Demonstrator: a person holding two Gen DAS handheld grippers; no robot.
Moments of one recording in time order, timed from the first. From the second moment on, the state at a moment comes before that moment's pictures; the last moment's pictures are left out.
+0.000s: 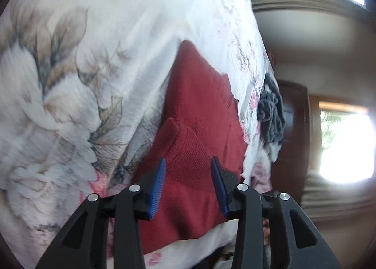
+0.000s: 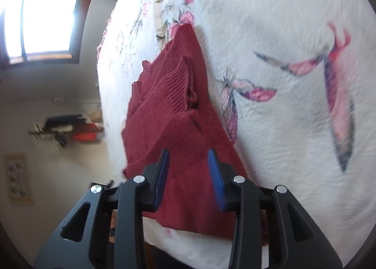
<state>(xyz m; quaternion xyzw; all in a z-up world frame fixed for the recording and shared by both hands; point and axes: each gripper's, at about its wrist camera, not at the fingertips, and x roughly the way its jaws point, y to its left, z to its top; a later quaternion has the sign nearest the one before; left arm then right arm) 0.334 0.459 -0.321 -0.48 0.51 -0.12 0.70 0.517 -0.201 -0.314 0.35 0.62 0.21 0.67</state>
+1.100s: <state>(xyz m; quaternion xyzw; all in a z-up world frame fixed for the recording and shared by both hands) 0.301 0.395 -0.248 -0.25 0.47 -0.14 0.83 0.478 -0.141 -0.265 0.07 0.54 0.23 0.80</state>
